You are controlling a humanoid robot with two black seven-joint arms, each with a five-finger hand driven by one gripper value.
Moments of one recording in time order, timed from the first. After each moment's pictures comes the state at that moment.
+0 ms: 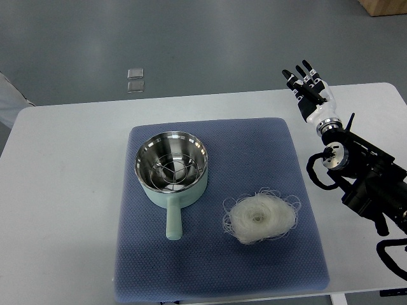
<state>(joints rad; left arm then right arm) -0.01 0.00 -0.04 -0.17 0.01 -0.02 0.17 0.77 -0.09 0.78 0.48 -0.04 0.10 0.44</state>
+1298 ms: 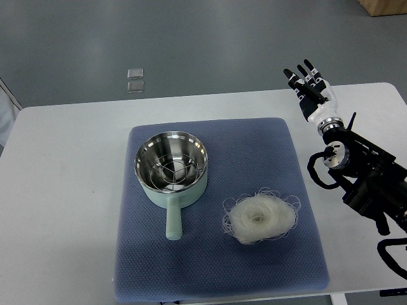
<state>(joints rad) -0.01 0.00 -0.04 -0.16 0.01 -0.01 0.17 0.77 -0.10 0.78 0.48 -0.04 0.10 0.44</state>
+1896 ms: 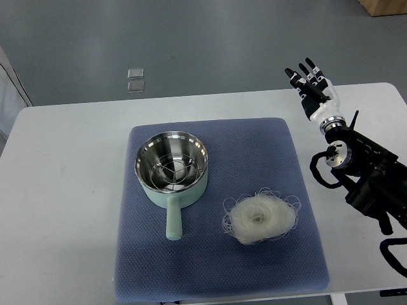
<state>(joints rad) -0.01 0.00 -0.04 -0.16 0.01 -0.01 0.17 0.77 -0.11 0.78 0.49 -0.08 0.09 0.44</state>
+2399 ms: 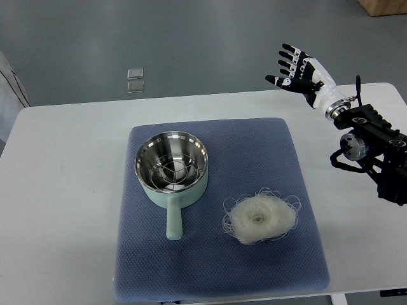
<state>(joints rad) -0.01 0.00 -0.04 -0.16 0.01 -0.01 0.17 0.84 -0.31 0.57 0.66 -0.51 0.11 0.43</state>
